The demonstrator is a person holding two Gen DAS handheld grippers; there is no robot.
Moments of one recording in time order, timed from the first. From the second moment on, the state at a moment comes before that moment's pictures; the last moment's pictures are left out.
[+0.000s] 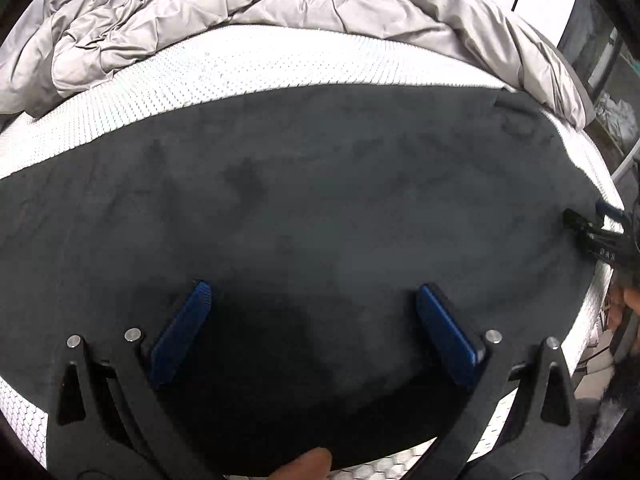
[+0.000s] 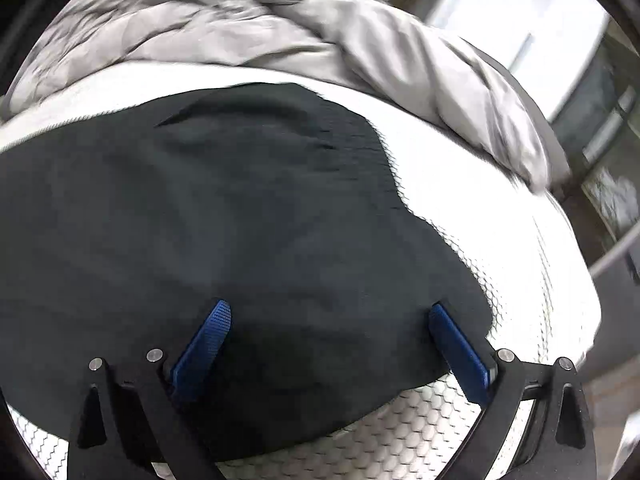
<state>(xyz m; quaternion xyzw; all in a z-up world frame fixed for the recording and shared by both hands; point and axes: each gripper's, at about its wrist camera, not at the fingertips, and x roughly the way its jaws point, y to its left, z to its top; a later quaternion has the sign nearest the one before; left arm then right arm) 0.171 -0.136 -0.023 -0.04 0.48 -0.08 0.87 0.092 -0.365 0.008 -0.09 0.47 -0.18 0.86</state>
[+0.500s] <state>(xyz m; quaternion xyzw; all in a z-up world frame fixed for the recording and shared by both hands) 0.216 -0.184 -0.029 -0.03 0.50 -0.11 0.86 0.103 -0.365 0.034 -0.14 0.43 -0.15 0.88</state>
